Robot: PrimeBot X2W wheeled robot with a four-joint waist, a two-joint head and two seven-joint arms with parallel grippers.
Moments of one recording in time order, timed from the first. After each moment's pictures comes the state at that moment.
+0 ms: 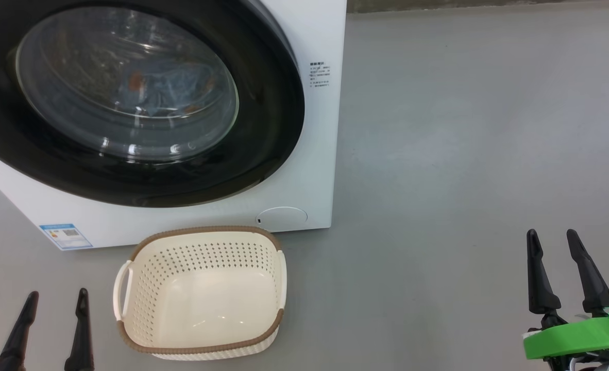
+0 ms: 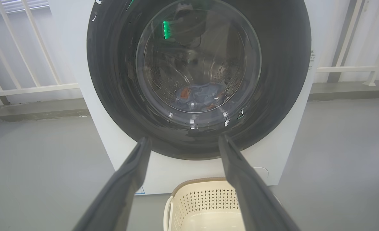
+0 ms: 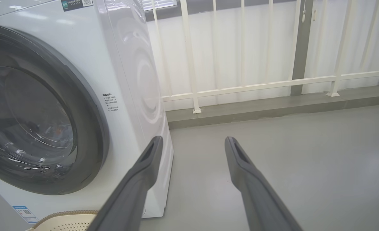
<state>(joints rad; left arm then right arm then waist) 0.01 0.17 0.17 0.23 -0.16 -0.13 -0.26 0.01 -0.10 -0.10 0.13 0.28 0.13 -0.26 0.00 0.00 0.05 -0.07</state>
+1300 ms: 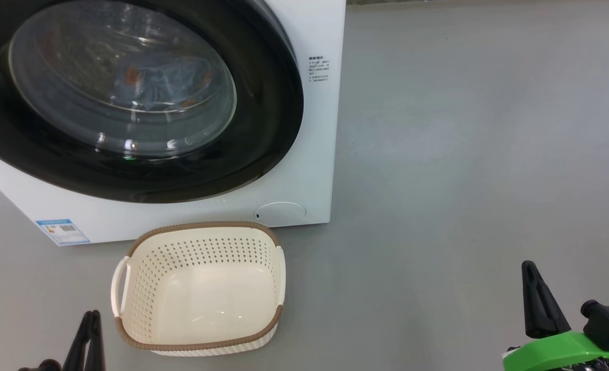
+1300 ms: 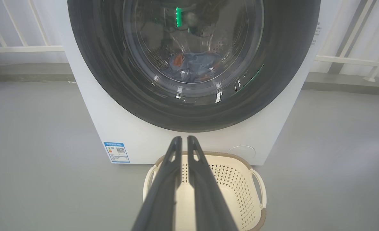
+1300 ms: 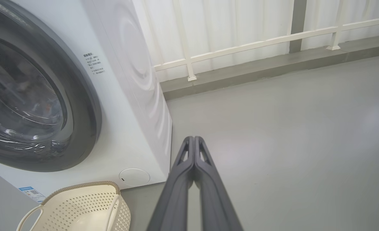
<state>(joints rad) 0.01 0.05 0.19 0.31 -0.12 -0.13 -0.25 0.01 -0.03 -0.10 0.27 0.29 0.13 -0.25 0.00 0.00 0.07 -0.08</state>
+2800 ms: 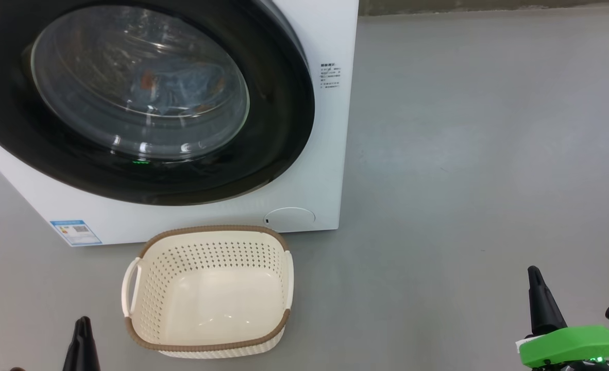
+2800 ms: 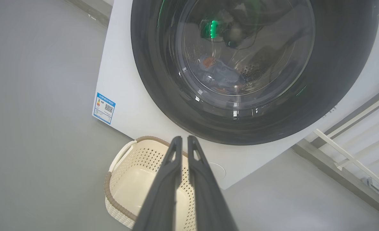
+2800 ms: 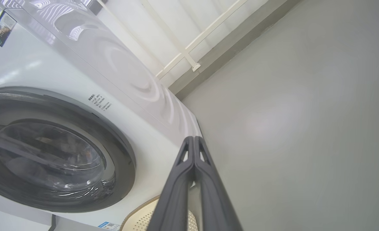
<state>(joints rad) 0.00 0.04 0.15 0.31 -0.65 -0.13 -0.12 0.01 -0.04 -0.10 0.27 0.77 0.13 -0.13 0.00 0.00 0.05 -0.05</state>
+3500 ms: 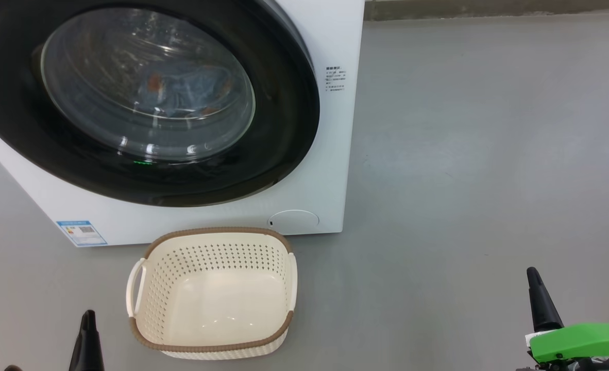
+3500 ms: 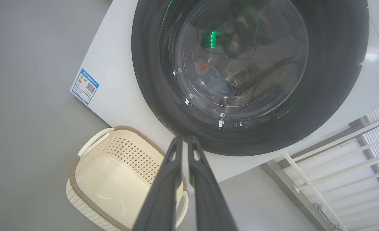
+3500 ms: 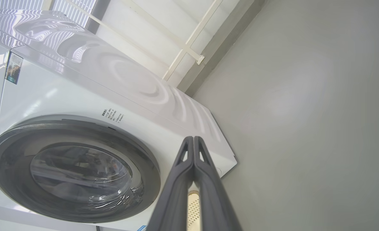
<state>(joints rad) -0.02 0.04 0.14 0.30 -0.91 -0.13 -0.06 0.00 -0.04 -0.10 0.27 1.01 0.13 -0.07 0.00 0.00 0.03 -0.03</state>
